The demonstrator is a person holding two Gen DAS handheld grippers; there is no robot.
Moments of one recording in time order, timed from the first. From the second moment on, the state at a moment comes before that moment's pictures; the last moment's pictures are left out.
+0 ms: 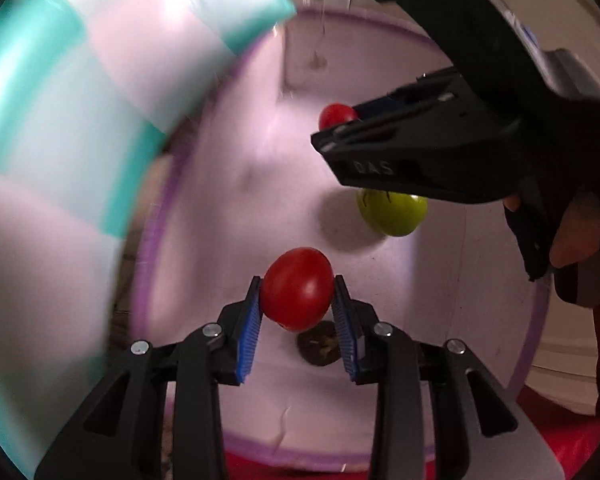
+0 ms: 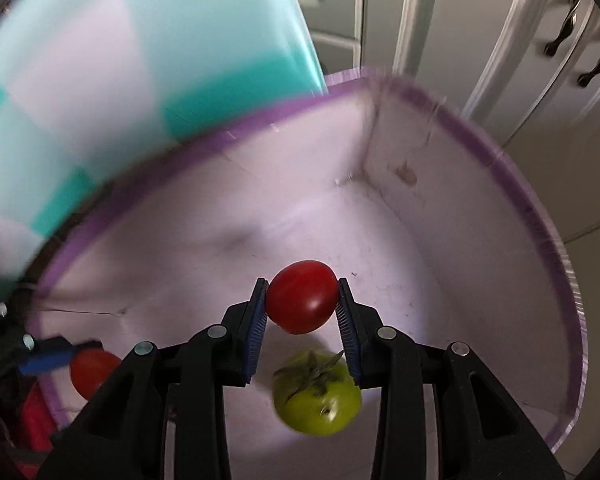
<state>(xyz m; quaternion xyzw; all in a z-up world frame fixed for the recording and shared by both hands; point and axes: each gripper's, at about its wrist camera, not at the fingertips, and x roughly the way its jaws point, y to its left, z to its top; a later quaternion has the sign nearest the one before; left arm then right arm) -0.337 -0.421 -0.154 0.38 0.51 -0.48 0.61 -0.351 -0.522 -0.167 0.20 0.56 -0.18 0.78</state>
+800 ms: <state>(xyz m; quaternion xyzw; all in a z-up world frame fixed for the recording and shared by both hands) -0.316 -0.435 -0.177 0.37 0.54 -0.41 0.64 -0.423 -0.582 -0.144 0.44 0.36 -0.18 0.80</state>
